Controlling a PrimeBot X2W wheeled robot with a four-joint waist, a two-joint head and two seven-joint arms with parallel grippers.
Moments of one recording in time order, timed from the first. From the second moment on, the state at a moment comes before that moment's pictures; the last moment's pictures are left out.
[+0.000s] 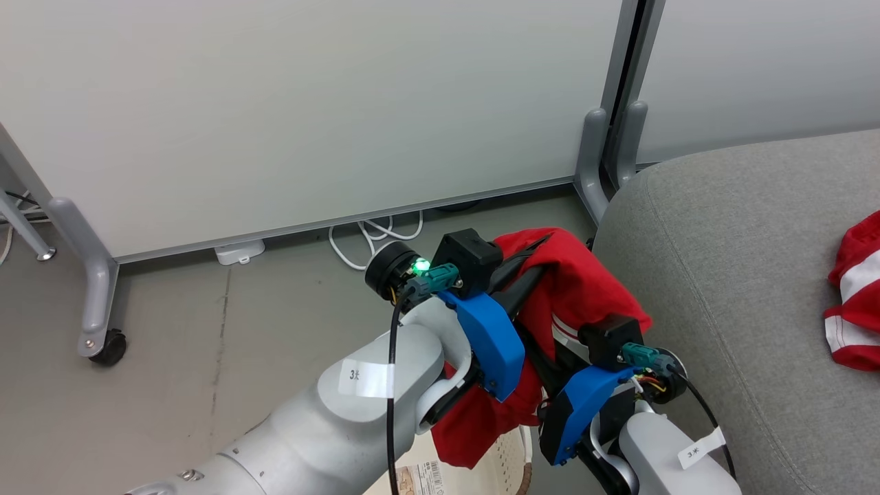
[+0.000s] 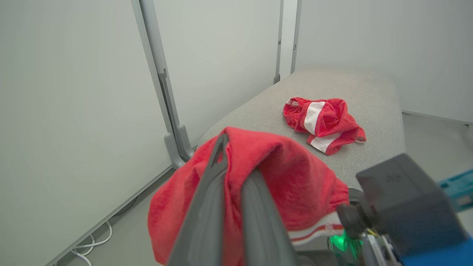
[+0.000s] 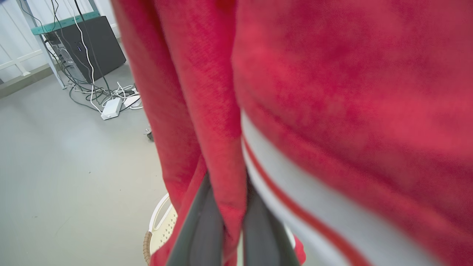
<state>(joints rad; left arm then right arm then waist) -0.87 0.05 -1.24 0.71 -0.93 -0.08 -0.26 -0.44 -0.05 0.47 0.70 0.34 0.13 -0.16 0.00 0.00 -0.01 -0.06</state>
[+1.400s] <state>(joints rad) -0.62 0.13 -0.91 0.55 -0.69 -0.01 -0.26 -0.47 -0.05 0.46 0.72 0.33 0.13 -0.20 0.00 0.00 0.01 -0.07</state>
